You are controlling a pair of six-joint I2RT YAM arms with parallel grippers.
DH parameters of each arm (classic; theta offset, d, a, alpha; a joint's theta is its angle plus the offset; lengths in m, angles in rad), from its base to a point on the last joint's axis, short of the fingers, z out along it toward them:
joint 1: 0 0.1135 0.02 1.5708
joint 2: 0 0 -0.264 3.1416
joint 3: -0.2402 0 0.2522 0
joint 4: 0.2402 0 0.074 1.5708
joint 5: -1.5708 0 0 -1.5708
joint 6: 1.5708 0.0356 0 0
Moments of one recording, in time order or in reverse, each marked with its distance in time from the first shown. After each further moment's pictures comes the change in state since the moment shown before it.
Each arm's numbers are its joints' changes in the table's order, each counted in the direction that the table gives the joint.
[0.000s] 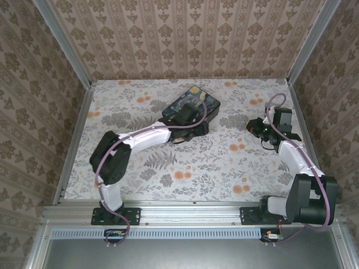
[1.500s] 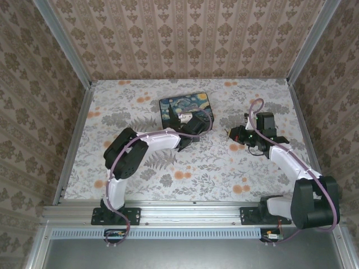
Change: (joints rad) left arm -0.076 -0.216 -0.043 -0.015 0.473 0.014; right arm 0.197 0.024 0.058 -0.010 0.045 -0.010
